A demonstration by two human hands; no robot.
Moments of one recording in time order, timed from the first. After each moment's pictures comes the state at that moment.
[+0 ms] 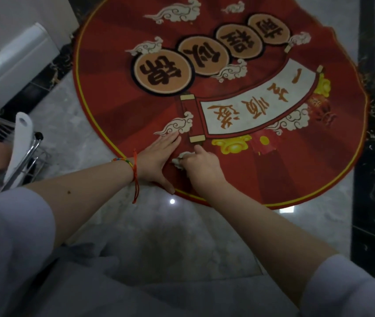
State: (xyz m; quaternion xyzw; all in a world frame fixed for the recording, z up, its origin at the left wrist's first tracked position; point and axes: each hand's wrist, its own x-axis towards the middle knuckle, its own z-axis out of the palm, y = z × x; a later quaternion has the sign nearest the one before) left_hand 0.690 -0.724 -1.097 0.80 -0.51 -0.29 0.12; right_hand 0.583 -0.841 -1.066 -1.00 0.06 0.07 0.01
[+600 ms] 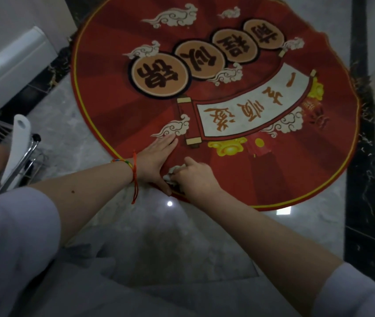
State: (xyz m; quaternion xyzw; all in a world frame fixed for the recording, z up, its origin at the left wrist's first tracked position) left_hand 0.689 -0.727 -1.097 0.81 -0.50 -0.28 0.11; right_hand 0.569 -0.836 -1.065 -0.99 -0.06 0.11 0.03
